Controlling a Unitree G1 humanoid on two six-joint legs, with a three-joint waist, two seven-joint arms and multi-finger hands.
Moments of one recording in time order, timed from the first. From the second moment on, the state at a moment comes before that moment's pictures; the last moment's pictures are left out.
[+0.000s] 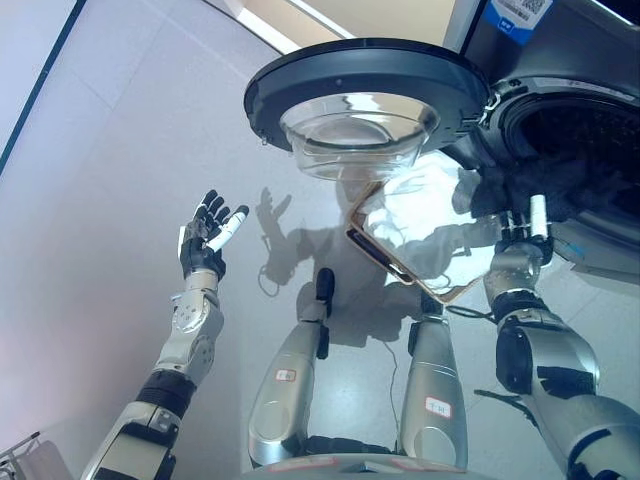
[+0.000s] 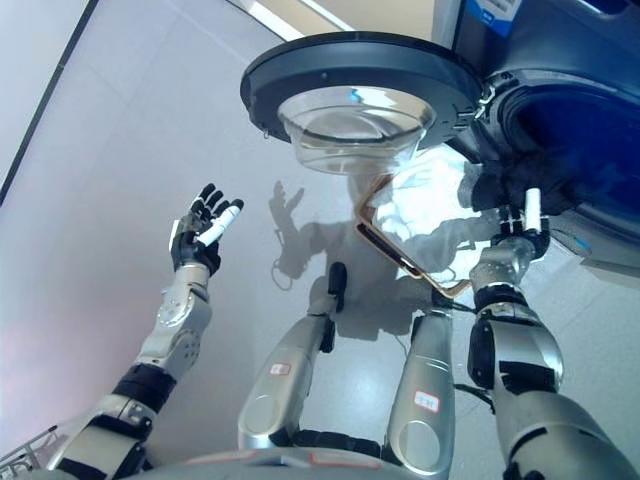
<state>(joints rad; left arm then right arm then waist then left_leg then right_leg) -0.25 0.37 -0.23 0.42 -0.70 -0.32 0.28 -0.84 -0.46 -0.28 1.21 1.27 -0.37 -0.29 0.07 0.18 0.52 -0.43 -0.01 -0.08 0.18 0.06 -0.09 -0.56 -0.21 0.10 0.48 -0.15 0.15</state>
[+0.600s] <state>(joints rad) -0.24 0.37 -0.19 0.39 -0.71 -0.32 0.27 -0.95 -0.83 -0.26 1.14 1.23 -0.40 -0.37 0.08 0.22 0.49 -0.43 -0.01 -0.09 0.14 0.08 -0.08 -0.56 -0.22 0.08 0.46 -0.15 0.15</state>
